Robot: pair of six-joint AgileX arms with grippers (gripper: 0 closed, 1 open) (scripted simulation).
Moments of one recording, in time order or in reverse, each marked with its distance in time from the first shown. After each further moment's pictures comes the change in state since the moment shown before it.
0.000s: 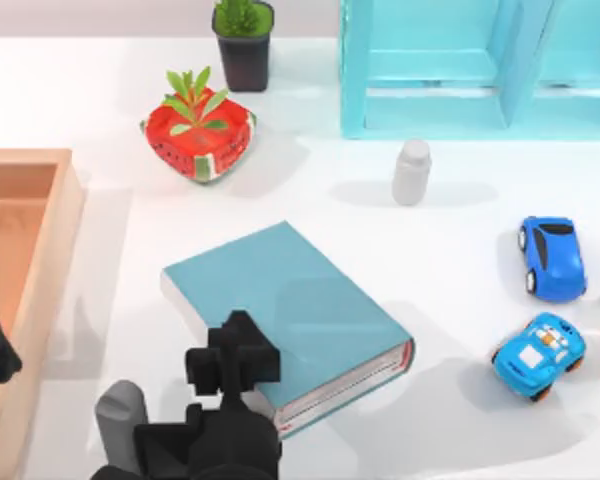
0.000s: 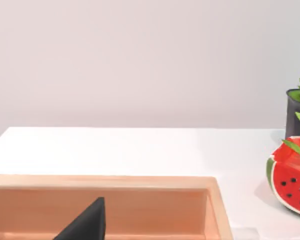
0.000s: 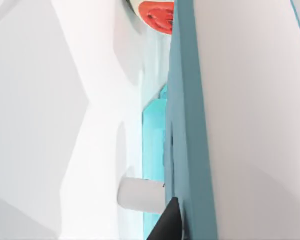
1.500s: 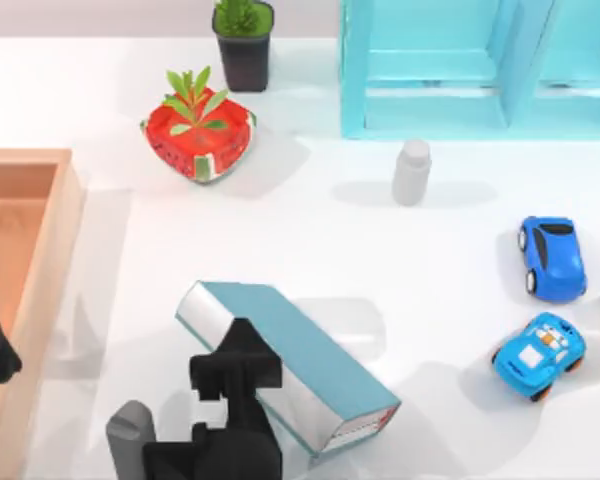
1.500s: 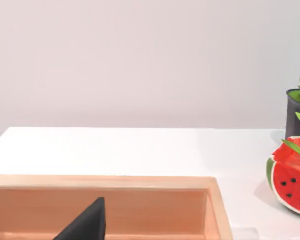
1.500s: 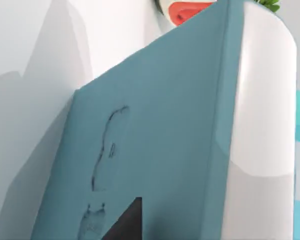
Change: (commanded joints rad) left arm 0.000 0.000 0.000 0.000 0.000 0.000; right arm -0.004 0.070 -0.043 0.111 -0.001 0.007
